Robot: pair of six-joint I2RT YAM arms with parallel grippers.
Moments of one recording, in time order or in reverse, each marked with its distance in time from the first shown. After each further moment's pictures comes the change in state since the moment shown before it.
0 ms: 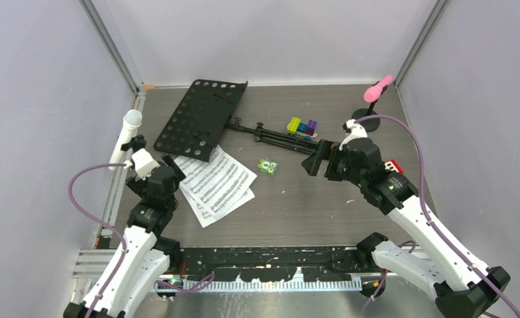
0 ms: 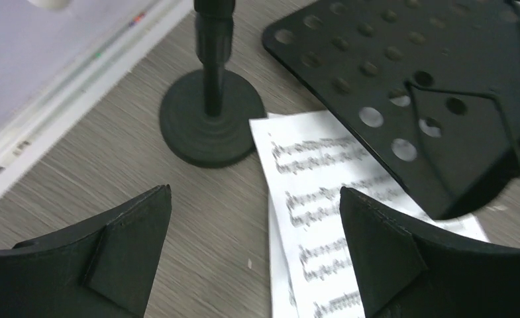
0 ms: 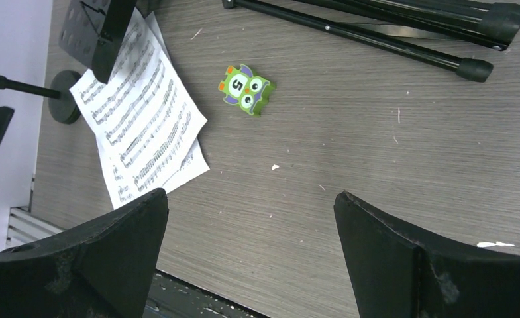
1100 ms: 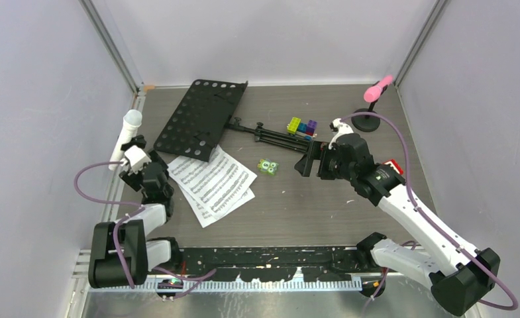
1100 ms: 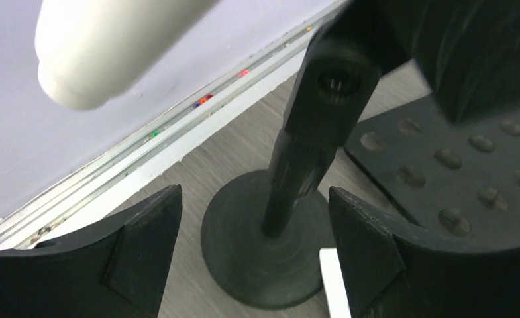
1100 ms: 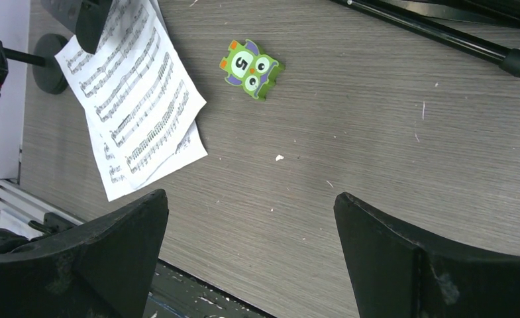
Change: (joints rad) left arm 0.338 0.601 -0.271 1.188 0.002 0.352; right arm 0.000 0.108 -0.012 0.051 -0.086 -0.034
